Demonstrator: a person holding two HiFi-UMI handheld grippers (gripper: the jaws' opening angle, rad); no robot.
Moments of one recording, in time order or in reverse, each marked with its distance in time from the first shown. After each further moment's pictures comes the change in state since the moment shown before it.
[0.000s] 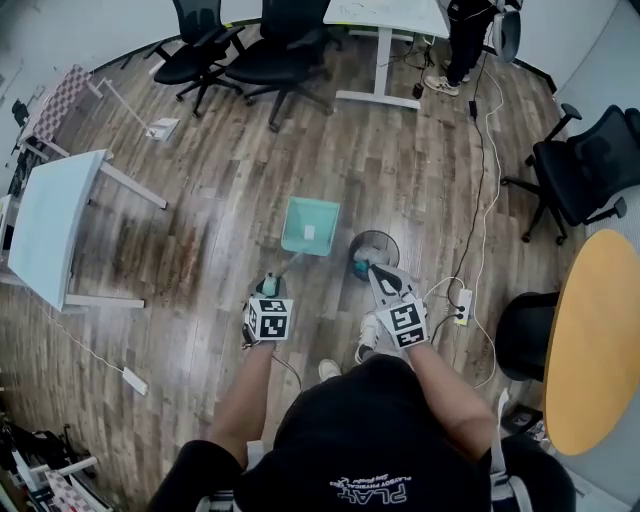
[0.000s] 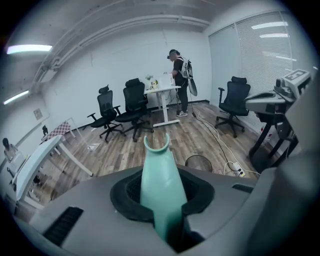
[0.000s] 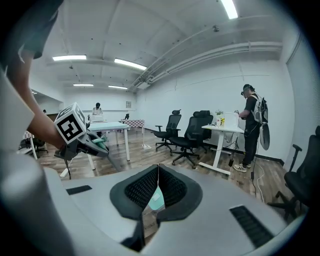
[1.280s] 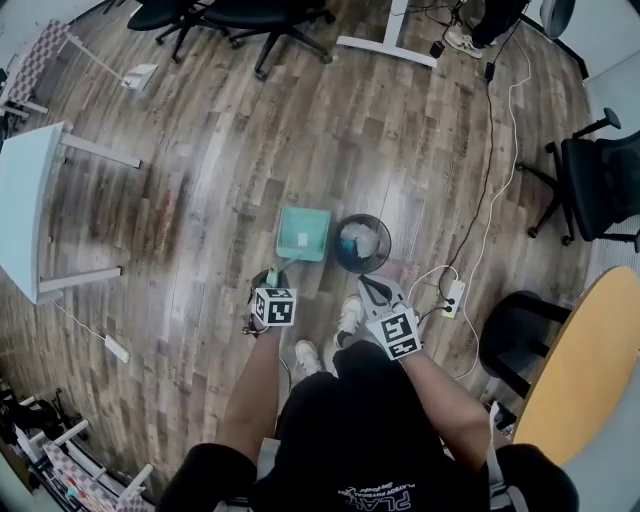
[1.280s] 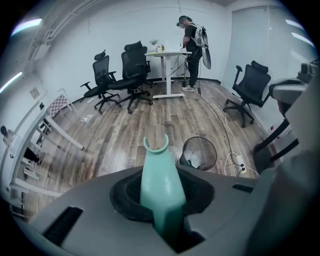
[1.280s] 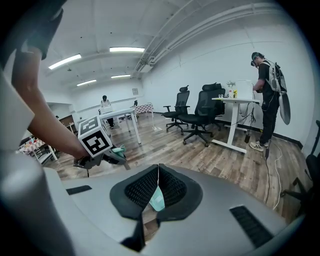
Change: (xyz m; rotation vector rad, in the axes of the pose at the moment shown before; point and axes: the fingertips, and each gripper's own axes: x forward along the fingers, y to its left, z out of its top) left arm 0.188 -0.059 -0.056 -0.118 0.315 -0.014; right arm 0.083 -0.065 -0.109 0.078 0.209 0.197
